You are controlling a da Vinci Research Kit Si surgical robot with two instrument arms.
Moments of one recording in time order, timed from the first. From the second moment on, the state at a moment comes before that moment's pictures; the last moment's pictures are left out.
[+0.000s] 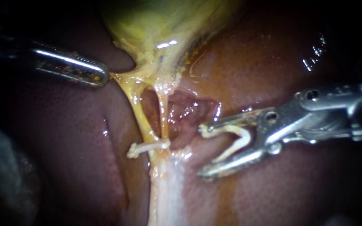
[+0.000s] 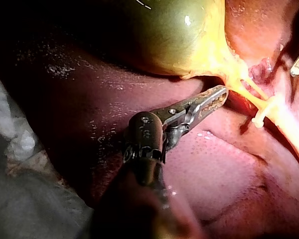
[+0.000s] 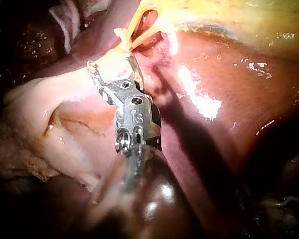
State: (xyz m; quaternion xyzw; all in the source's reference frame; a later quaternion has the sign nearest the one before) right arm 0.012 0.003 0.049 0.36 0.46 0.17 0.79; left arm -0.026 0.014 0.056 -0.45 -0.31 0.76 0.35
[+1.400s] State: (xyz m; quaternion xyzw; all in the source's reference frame) right arm 0.018 0.001 0.061 0.40 0.46 0.26 0.75; left arm -0.026 0.014 0.057 -0.45 -0.31 0.76 0.35
